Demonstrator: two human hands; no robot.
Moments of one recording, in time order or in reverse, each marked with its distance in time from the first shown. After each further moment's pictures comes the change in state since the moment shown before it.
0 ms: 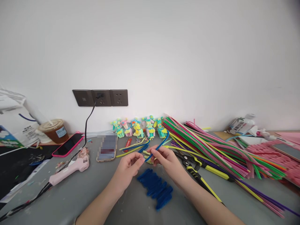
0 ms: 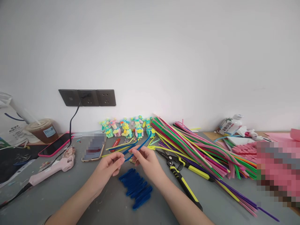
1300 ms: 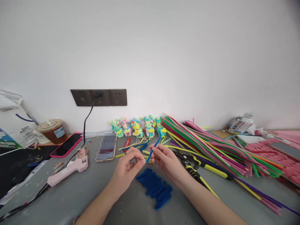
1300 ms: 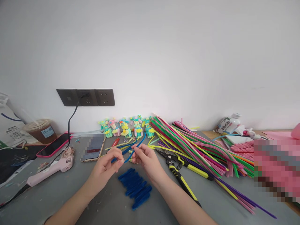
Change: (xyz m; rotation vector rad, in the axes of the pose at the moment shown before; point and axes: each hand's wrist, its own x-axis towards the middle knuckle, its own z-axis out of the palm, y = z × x) left_hand -0.002 -0.001 -0.003 0.141 -0.029 0.408; right_hand 0.001 0.006 0.000 0.307 0.027 0.113
